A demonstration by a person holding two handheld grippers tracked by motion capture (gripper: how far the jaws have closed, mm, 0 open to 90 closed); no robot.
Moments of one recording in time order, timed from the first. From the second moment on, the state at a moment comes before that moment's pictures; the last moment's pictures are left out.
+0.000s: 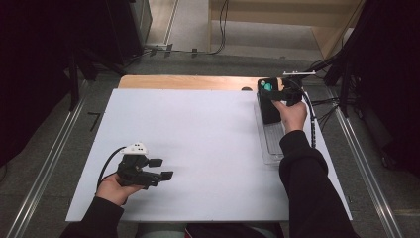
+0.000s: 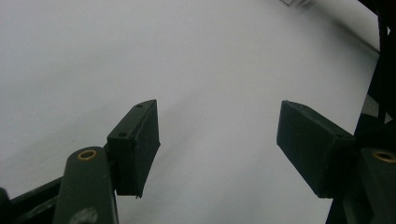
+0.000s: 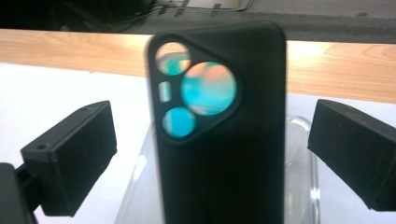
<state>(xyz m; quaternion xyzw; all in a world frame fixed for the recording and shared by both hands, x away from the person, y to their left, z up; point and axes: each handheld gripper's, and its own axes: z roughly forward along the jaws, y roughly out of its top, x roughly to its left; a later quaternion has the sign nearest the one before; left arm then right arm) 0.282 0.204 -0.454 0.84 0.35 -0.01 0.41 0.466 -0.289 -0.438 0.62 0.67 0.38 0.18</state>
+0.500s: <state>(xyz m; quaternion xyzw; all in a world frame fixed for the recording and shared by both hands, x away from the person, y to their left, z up) 0.287 0.207 -0.452 0.84 0.35 -0.02 0.41 0.422 -0.245 -0.423 0.53 0.73 0.41 0.11</state>
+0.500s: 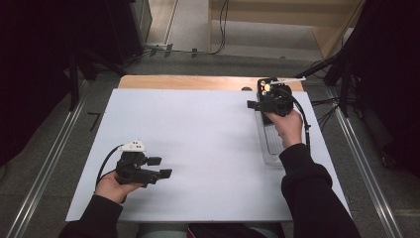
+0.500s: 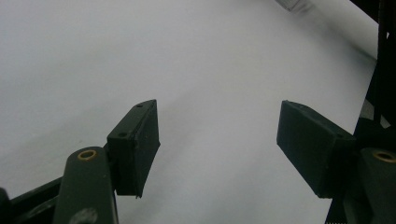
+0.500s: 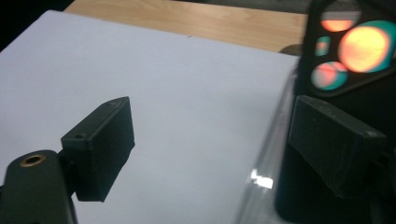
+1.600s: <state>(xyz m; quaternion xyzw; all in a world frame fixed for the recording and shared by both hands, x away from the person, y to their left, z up) 0.283 0.209 -0.449 0.84 0.34 -0.03 0.41 0.324 -0.209 -0.428 0.41 0.81 0.43 0.03</state>
